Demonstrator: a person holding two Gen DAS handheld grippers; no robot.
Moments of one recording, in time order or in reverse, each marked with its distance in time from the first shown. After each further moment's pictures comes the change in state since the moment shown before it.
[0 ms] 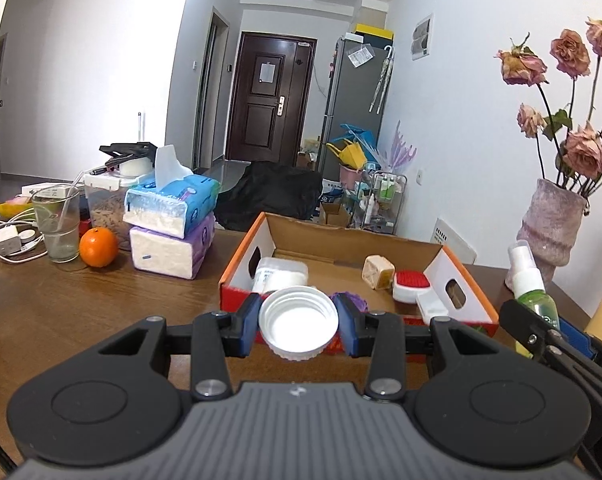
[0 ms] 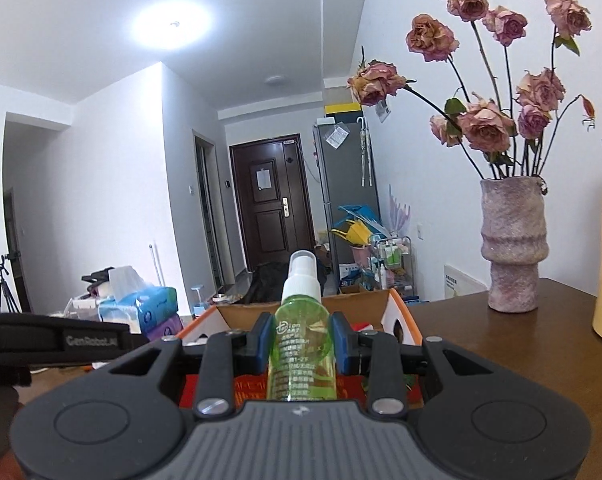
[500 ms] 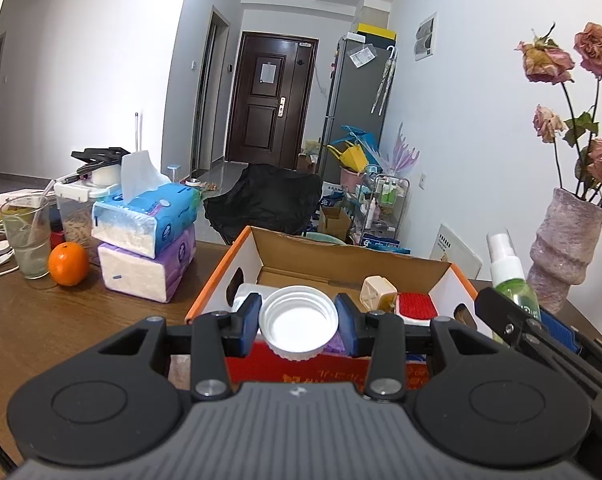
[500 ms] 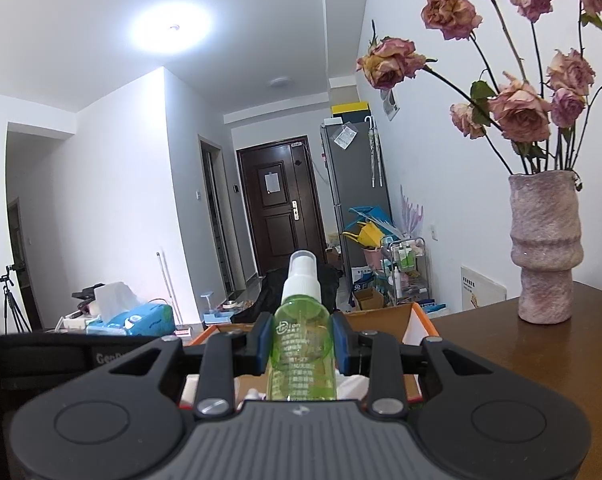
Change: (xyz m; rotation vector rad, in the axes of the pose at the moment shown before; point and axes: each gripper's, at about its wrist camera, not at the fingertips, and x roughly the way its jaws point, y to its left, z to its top) left arm 0.061 -0.016 0.021 -0.003 -0.003 0.004; right arm 0.069 -0.005 0.012 0.024 -0.007 0.035
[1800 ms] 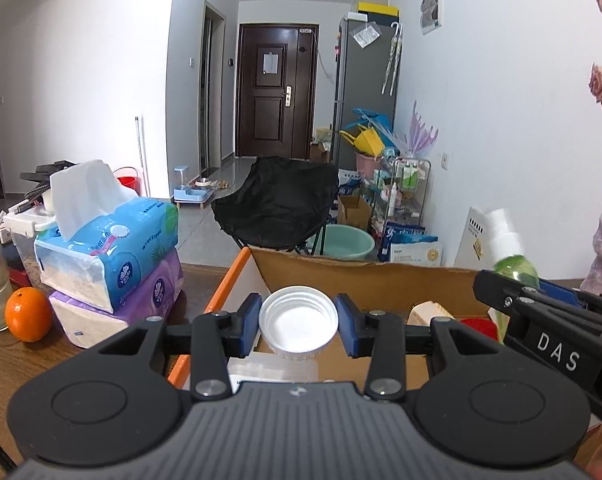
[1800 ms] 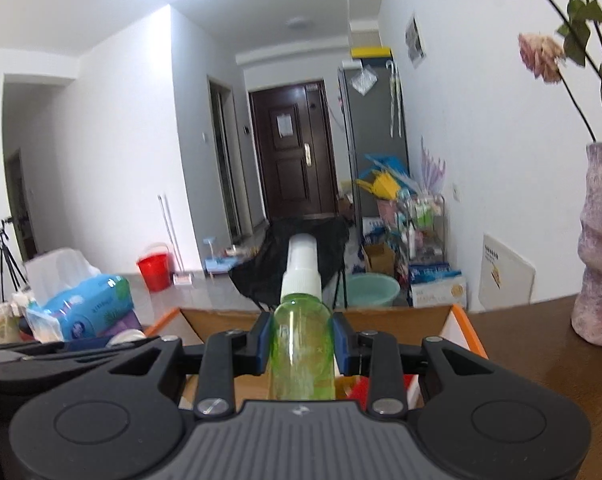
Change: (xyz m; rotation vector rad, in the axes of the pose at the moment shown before) left arm 0.125 -0.004 0.027 0.083 0.041 0.061; right arm 0.149 -0.015 0.019 -0.053 0.204 0.023
